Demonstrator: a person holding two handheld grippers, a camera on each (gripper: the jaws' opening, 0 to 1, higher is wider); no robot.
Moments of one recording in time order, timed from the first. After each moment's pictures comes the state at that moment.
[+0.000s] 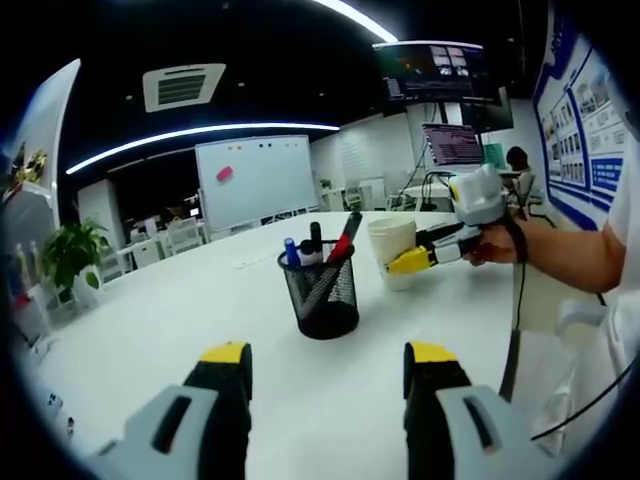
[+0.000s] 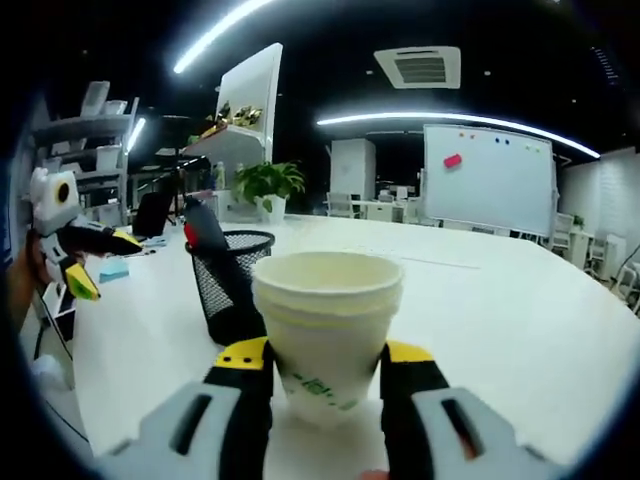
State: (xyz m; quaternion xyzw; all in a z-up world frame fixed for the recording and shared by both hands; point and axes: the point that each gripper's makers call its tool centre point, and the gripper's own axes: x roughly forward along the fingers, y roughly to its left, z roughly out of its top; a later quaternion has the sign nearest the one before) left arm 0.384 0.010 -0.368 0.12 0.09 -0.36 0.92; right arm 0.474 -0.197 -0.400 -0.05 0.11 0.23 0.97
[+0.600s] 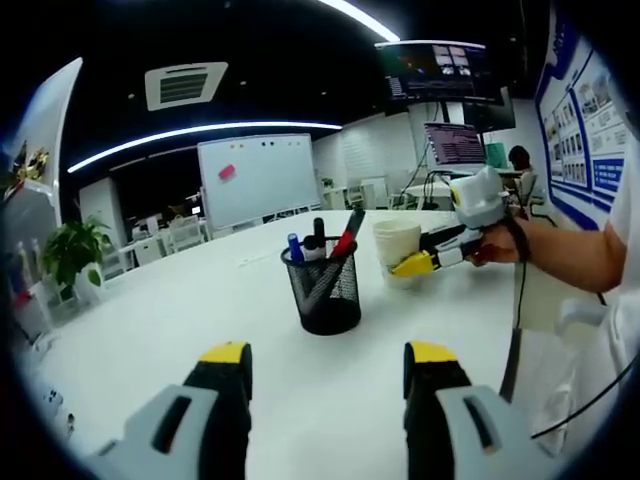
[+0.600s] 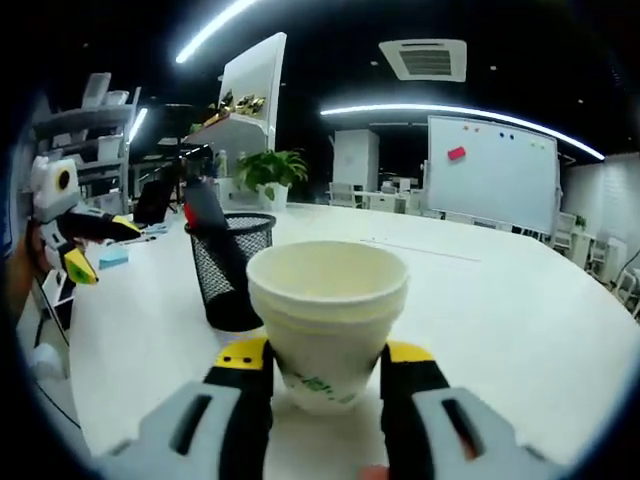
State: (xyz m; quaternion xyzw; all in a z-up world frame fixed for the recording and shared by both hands) left arm 0.384 0.015 -0.371 0.12 0.10 -0.36 0.92; right arm 0.473 -0.200 -0.412 -0.08 0.13 0.22 0.96
